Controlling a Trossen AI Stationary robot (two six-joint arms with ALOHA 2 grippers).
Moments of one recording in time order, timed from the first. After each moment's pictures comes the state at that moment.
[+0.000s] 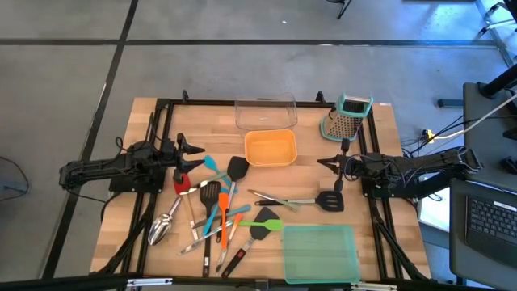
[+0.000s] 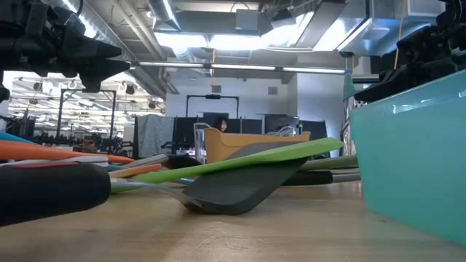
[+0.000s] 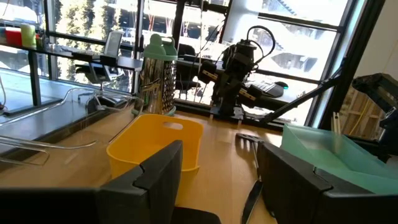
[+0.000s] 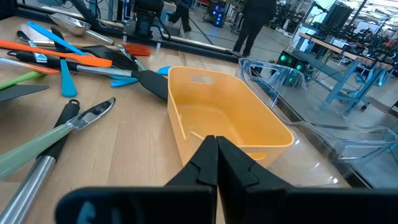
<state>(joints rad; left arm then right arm) 0.17 0.01 0.01 0.06 0.02 -0.19 0.12 0.34 0.01 0.13 0.34 -0.19</state>
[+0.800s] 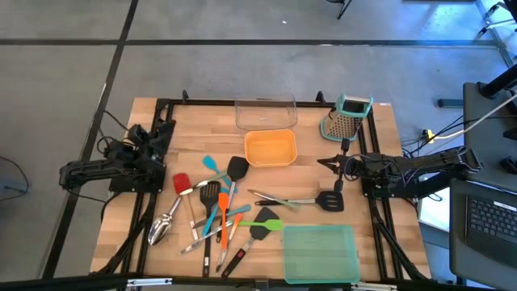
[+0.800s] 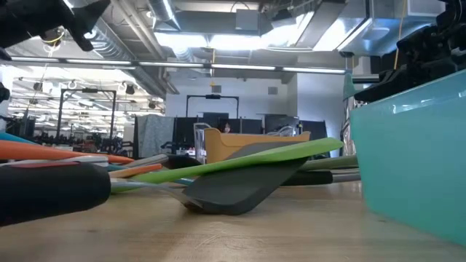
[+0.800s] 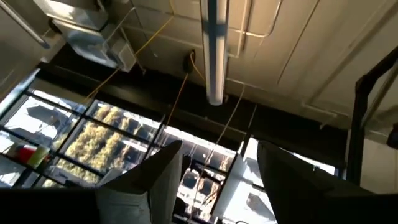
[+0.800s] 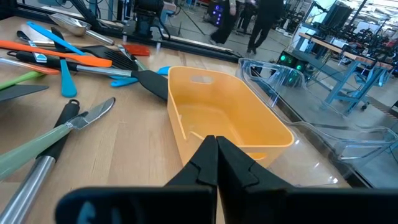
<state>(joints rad) 0.16 0.01 0.01 0.76 -0.22 -0.36 0.12 0.34 0.01 0.13 0.34 -0.19</state>
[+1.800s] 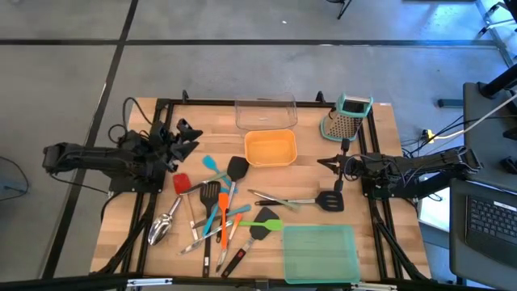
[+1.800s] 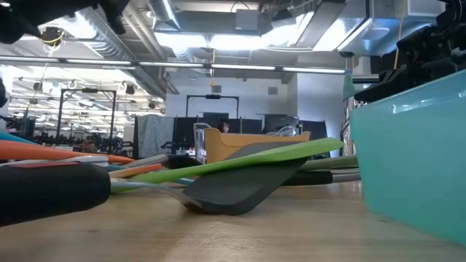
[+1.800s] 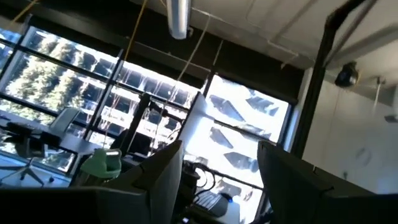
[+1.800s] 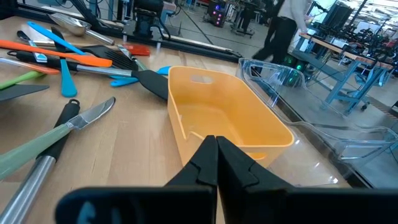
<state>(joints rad) 0.10 0.56 0.24 0.81 -0.01 -0.38 0.12 0.34 0.01 0.13 0.34 -0.19</state>
